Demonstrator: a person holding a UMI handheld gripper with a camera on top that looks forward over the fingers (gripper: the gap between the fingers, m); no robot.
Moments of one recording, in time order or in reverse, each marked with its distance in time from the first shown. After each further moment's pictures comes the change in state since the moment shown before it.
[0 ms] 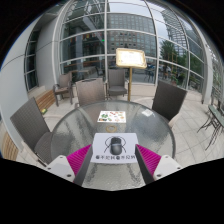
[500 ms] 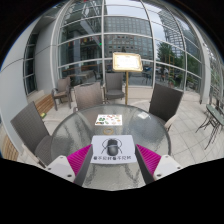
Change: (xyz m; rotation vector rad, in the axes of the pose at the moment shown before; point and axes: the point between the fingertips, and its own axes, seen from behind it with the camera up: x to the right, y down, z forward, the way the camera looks) arm 0.017 -0.006 -0.027 0.039 0.015 0.021
